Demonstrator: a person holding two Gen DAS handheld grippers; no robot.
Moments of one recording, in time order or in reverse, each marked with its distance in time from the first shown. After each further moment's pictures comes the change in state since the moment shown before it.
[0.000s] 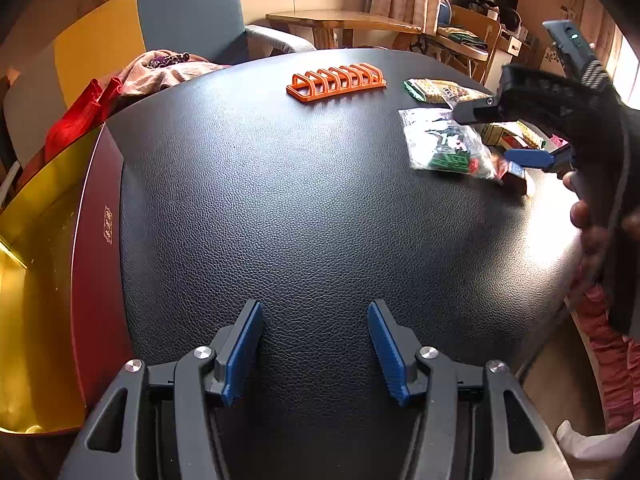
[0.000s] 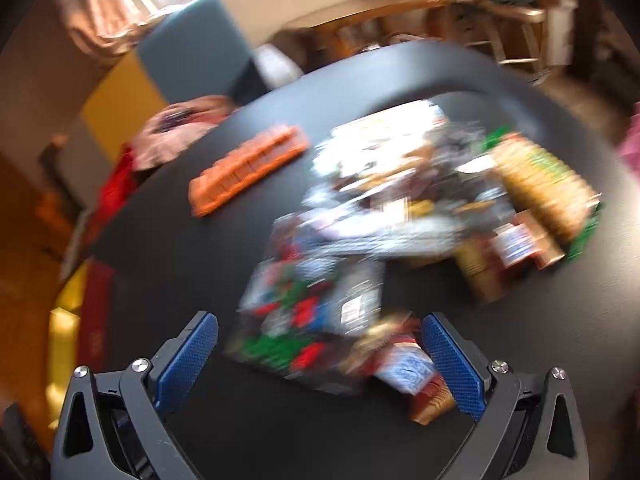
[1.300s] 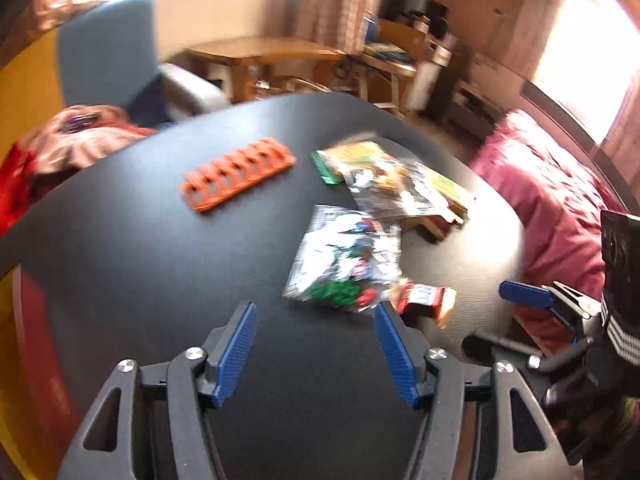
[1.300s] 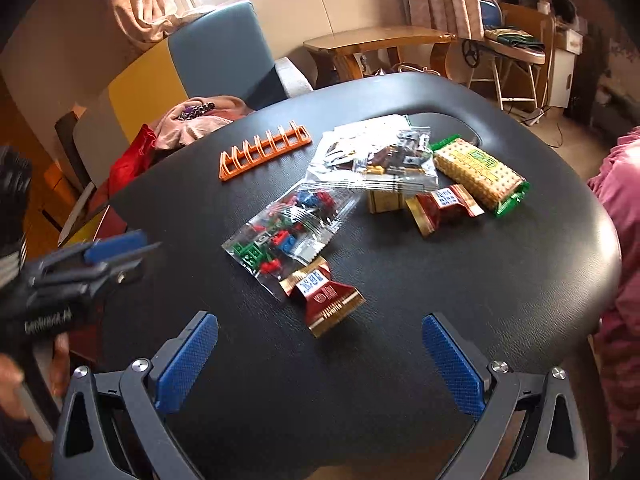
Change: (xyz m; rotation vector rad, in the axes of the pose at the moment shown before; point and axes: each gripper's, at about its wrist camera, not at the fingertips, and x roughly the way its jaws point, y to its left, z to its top) left arm -0.001 -0.041 0.111 0.155 -0.047 -0.278; right arm -0.069 -0.015 -0.062 -0.118 -0.084 -0.114
